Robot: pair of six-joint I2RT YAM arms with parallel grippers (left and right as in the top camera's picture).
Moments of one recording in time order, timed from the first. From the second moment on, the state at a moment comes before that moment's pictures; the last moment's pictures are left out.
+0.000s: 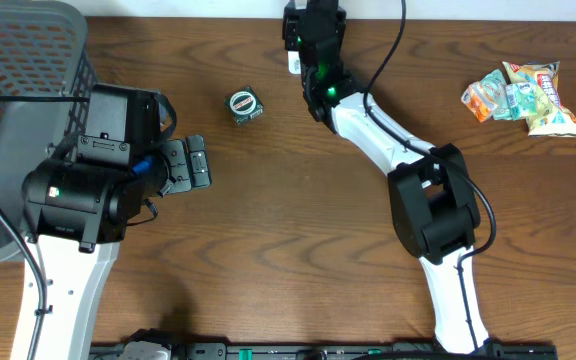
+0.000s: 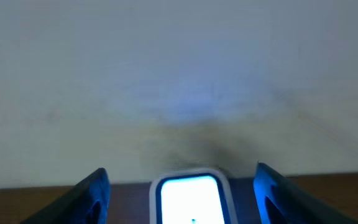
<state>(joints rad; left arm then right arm) -0.20 1.24 1.52 -1.31 -0.06 -0.33 0.49 2.33 1.84 0.29 0.43 0.21</state>
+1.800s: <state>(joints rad) -0.20 1.24 1.52 -1.31 -0.06 -0.33 0.64 2.52 1.99 -0.16 -0.01 -0.01</state>
